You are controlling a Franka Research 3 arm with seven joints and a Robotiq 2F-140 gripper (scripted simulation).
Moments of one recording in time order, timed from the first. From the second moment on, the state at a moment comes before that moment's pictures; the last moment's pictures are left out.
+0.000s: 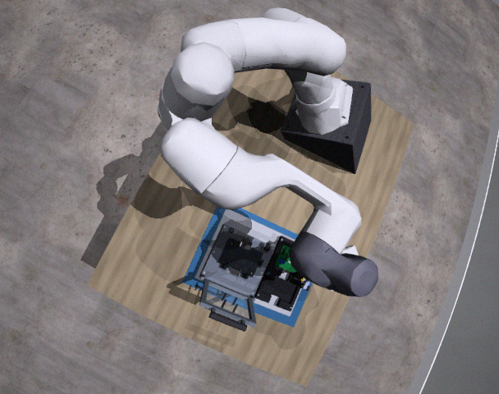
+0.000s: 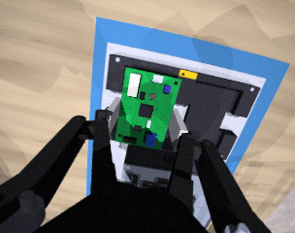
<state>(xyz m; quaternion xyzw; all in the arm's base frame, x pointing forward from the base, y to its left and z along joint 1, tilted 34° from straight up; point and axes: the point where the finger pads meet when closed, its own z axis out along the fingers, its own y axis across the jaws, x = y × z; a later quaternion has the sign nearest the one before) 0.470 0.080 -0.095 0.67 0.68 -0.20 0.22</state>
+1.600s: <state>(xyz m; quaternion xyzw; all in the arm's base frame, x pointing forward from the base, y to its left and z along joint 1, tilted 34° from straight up) 0.468 0.116 -0.046 0.67 0.68 -0.20 0.22</state>
